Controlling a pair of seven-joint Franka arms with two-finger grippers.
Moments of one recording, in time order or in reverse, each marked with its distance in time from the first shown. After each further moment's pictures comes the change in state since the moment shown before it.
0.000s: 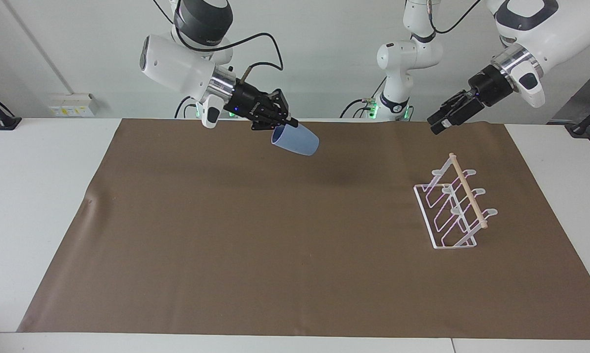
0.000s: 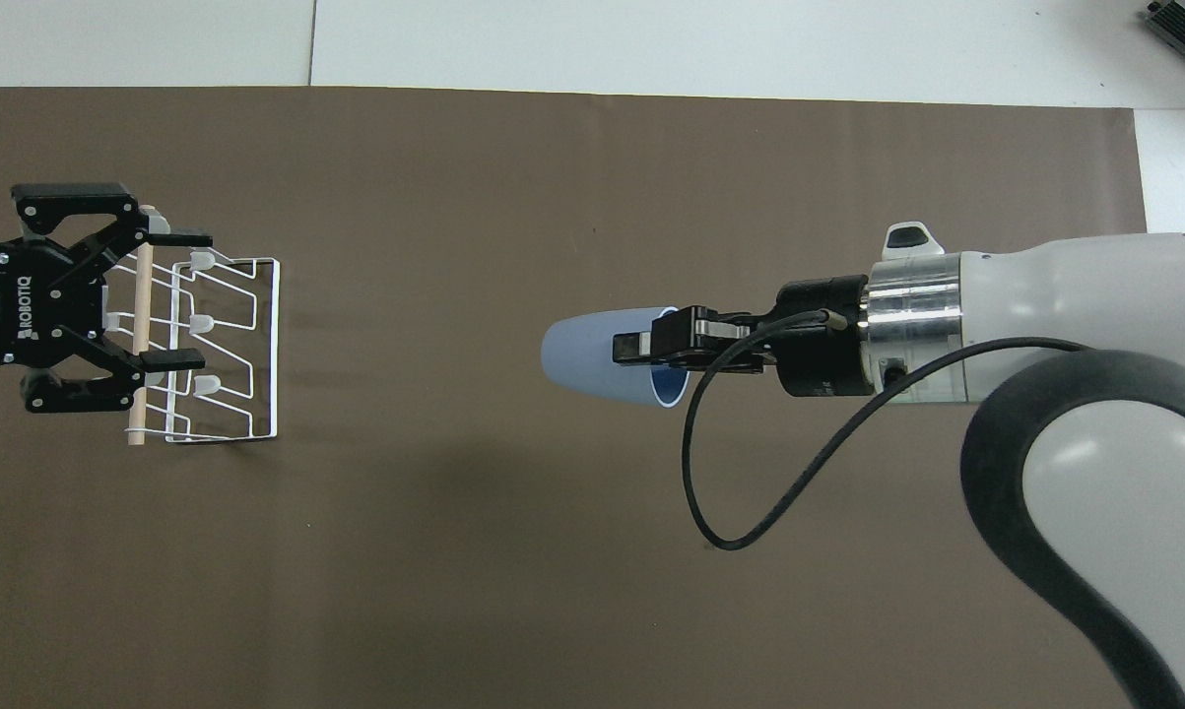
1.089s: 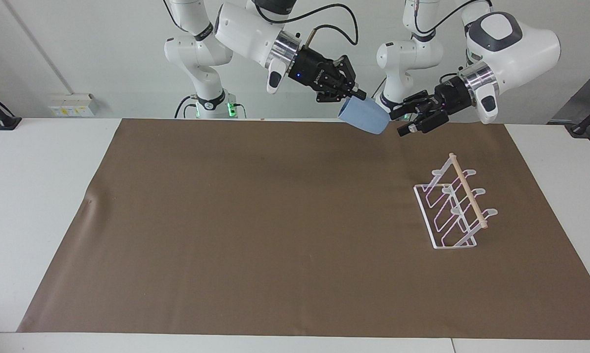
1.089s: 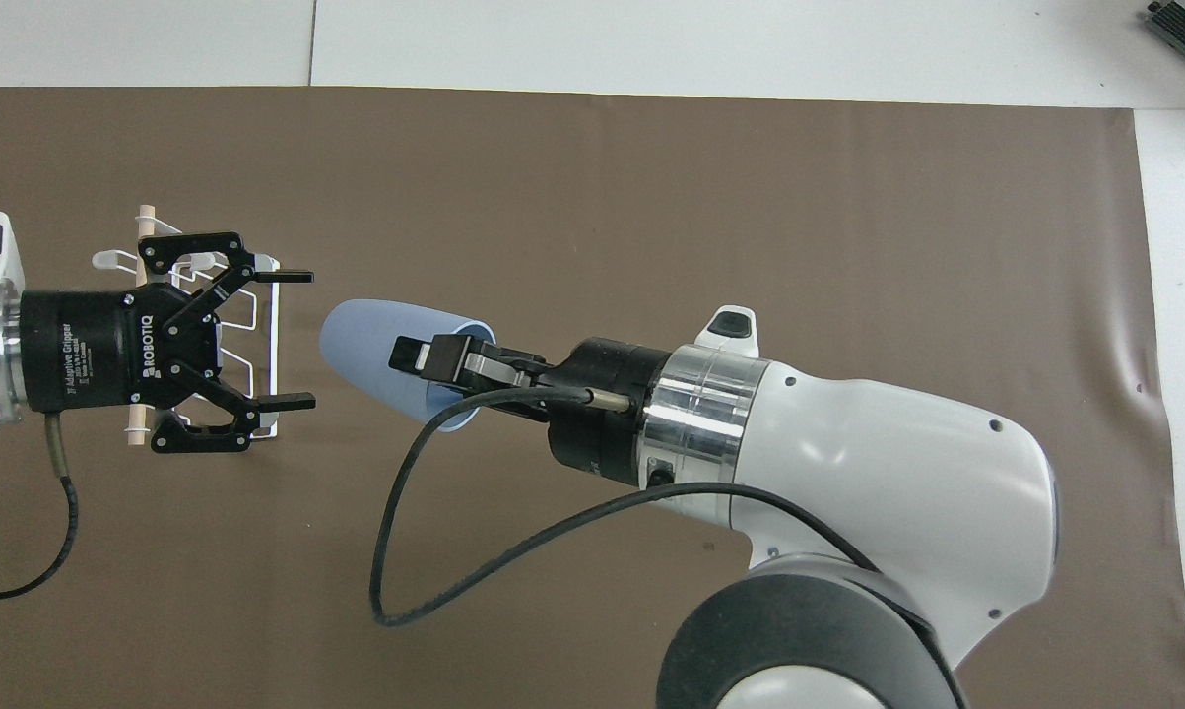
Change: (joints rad) left arm -0.056 -0.029 -0.023 -0.136 -0.200 0.028 -0.112; right arm 0.001 0.000 0.319 0.023 0.192 0.473 0.142
